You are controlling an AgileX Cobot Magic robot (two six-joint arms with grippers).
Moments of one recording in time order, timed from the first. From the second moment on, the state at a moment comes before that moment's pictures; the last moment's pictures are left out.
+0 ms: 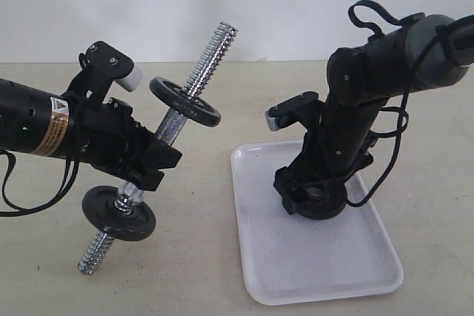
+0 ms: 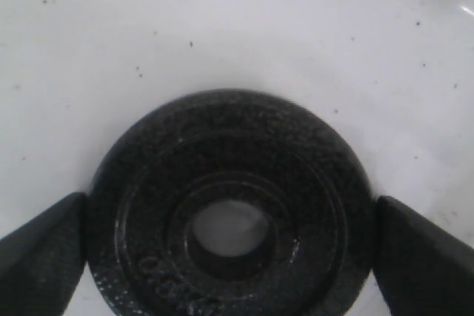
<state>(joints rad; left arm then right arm) -0.36 1.57 -0.78 1.78 -0.40 -1.51 0.45 2.01 -1.21 0.08 0.69 -0.20</state>
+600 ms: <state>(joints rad) -0.36 1.57 -0.78 1.78 -0.40 -1.51 0.45 1.98 -1.33 0.05 0.91 -0.21</state>
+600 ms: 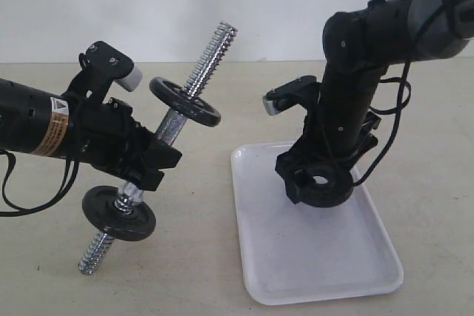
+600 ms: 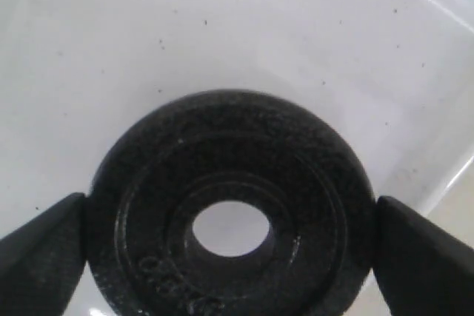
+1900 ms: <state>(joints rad) -0.36 1.56 -0.71 1.78 -0.24 -1.40 0.45 1.64 -1.34 0.20 0.89 -0.43</state>
